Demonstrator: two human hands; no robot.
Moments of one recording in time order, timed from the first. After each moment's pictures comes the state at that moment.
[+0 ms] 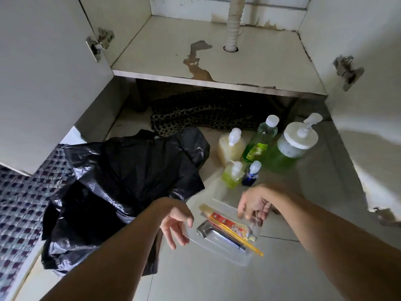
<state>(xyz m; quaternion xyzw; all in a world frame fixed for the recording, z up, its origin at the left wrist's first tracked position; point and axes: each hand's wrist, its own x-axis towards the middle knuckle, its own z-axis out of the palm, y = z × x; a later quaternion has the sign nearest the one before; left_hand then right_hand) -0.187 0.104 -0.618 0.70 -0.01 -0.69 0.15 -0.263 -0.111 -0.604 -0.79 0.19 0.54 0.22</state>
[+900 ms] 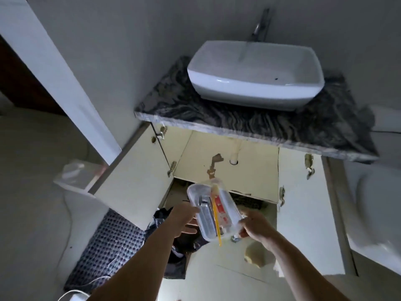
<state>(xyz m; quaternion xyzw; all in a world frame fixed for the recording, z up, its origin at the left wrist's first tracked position) -0.214 0.103 0.046 0.75 0.15 -0.41 0.49 -0.301 -0.094 0.027 -0.79 0.27 0.21 0.50</state>
